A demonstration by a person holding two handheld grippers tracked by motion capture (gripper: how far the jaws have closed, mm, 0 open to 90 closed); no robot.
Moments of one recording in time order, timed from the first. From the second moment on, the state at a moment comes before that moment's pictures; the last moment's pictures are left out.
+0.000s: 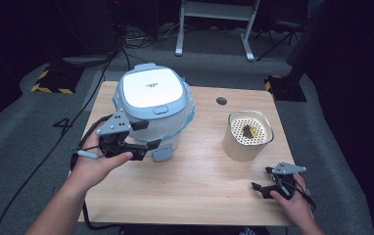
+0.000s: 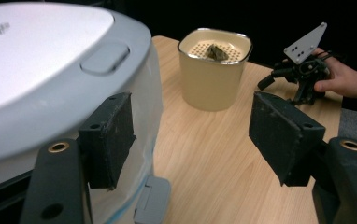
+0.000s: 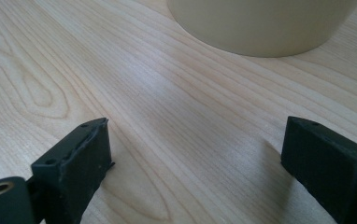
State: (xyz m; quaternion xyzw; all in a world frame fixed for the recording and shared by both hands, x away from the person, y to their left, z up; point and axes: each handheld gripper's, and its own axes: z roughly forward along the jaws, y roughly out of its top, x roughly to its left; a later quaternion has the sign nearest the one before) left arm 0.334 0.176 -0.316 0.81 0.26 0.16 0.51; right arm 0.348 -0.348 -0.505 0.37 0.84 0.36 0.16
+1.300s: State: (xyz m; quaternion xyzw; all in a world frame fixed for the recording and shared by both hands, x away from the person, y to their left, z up) left arm 0.332 0.189 -0.492 0.82 0.38 0.13 0.40; right arm 0.348 -0.348 -0.505 0.36 0.84 0.36 0.16
